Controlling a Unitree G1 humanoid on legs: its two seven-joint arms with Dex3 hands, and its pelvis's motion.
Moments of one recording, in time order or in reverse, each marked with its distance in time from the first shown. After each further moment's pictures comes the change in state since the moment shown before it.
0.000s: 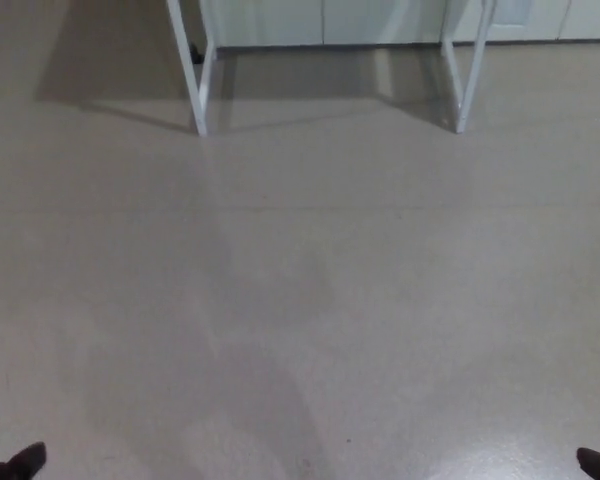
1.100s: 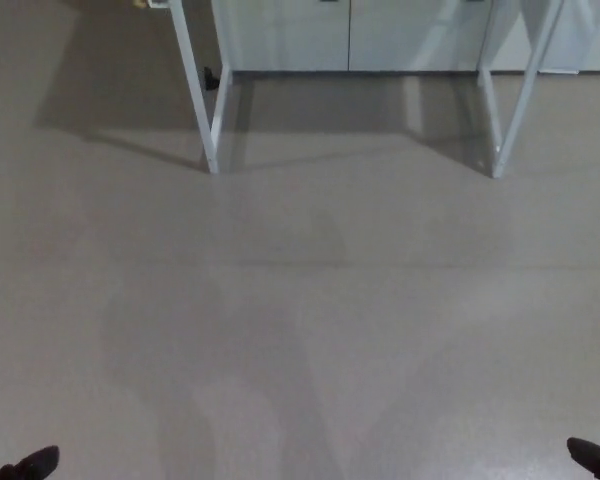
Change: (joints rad) left_arm 0.015 0.000 -0.025 -0.052 0.012 0.007 0.025; right_arm -0.012 -0.017 0.029 -0.001 -0.041 -0.012 -0.036
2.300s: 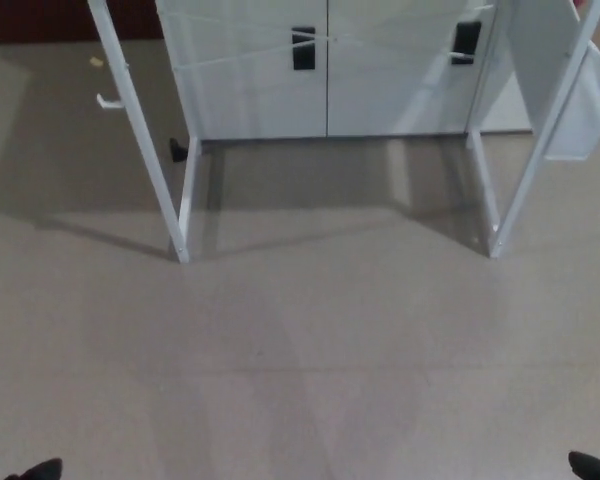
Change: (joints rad) left_arm 0.006 0.030 -0.037 0.031 0.034 -0.017 0.023; right_arm 0.020 0.001 0.014 0.017 -0.007 -0.009 -0.018
